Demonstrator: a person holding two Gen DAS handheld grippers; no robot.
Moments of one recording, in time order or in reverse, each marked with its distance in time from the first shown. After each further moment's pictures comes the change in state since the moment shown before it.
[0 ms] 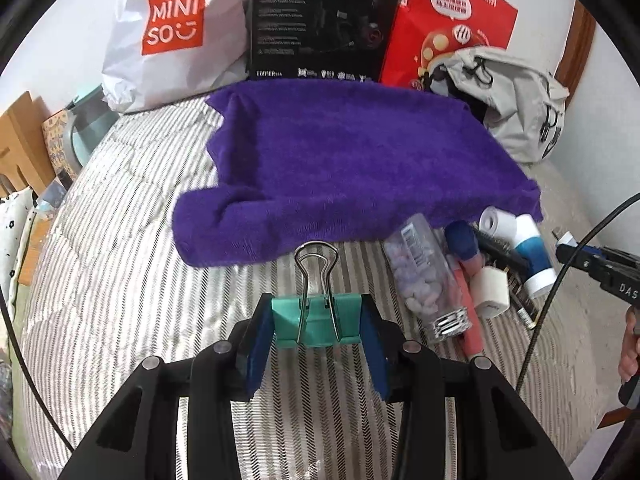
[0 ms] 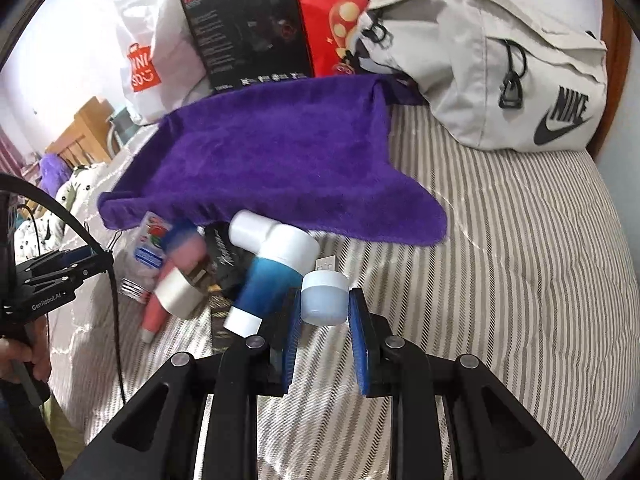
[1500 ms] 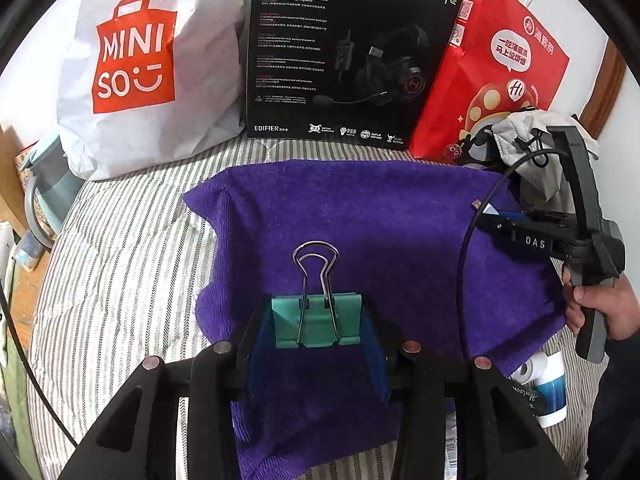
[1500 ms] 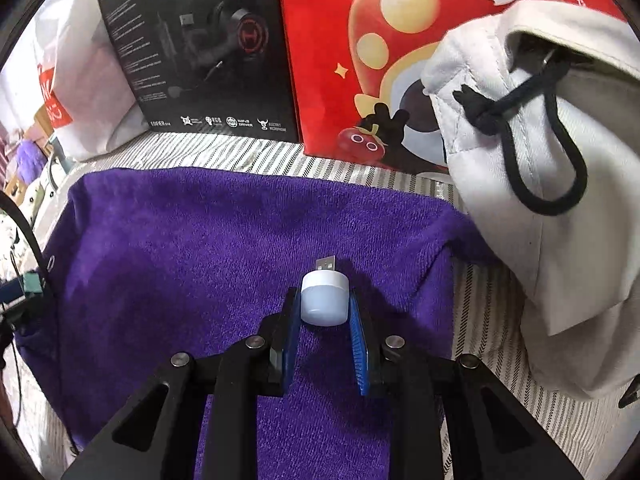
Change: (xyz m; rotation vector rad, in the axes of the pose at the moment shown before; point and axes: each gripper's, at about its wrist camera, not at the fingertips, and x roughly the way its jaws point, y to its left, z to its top) left arm 0.065 0.017 0.118 -0.016 -0.025 -0.027; right arm 0.158 0.001 0.189 -0.102 0.053 -0.067
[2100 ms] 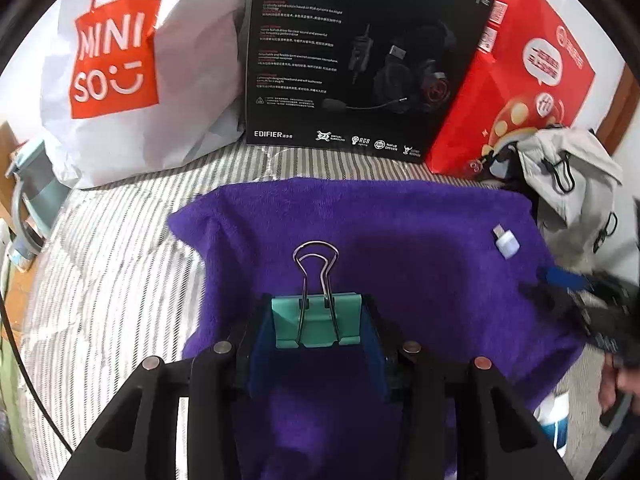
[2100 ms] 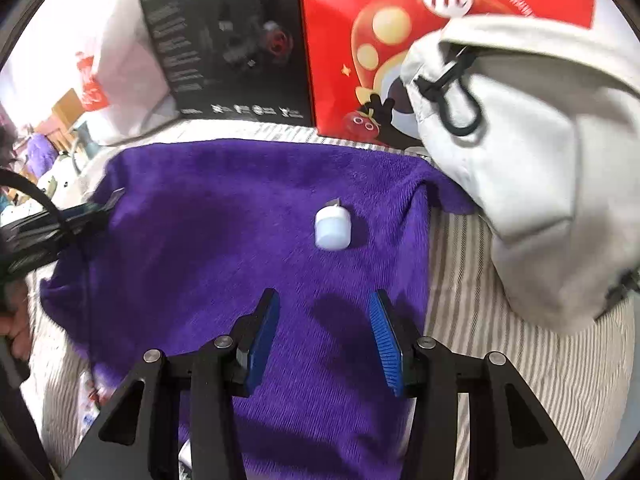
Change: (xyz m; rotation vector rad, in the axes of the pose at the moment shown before) left arm 0.033 0.003 0.030 -0.045 0.015 0.005; right arm -0.057 0.002 -0.046 -0.003 -0.021 0.028
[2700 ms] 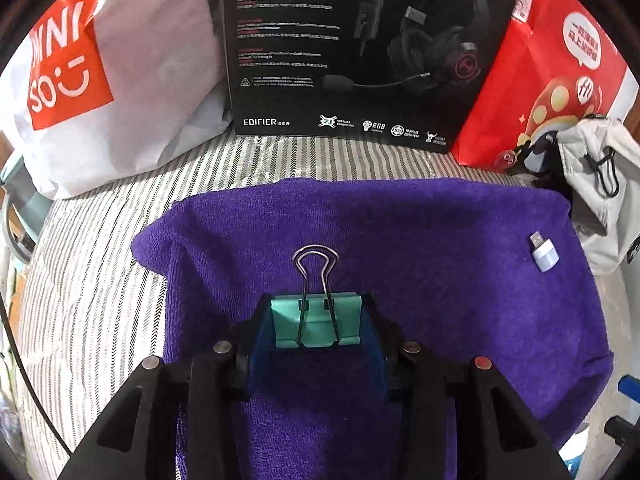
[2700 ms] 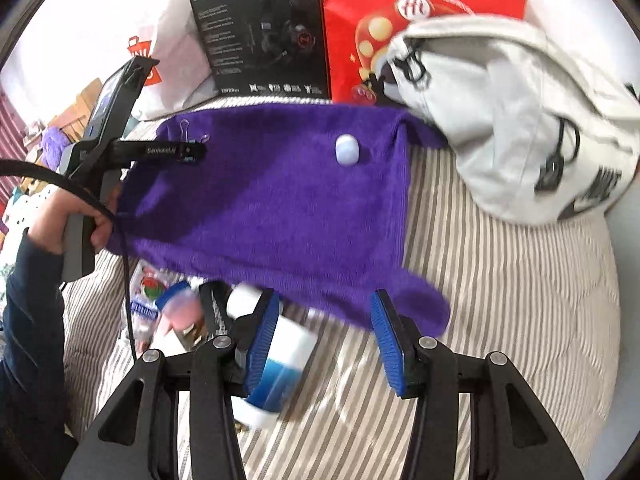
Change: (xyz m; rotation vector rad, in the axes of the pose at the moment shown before) left arm 0.042 -0.014 0.020 0.029 0.062 0.088; right arm -0.081 0.013 -0.082 0.025 0.028 0.025
